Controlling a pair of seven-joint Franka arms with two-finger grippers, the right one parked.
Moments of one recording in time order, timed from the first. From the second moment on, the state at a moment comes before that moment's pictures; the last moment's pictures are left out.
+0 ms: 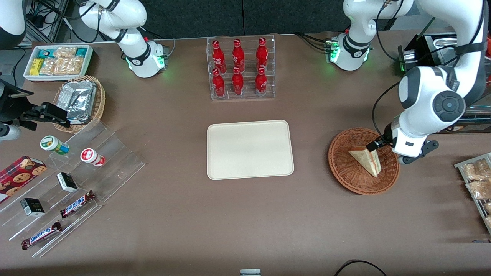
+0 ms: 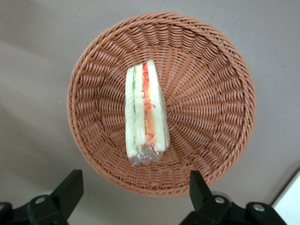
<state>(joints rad) -0.04 0.12 -0.05 -2.10 0.03 2.12 -0.59</state>
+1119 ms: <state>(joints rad) -0.03 0.22 -0.03 -2.21 0.03 2.43 -0.69</state>
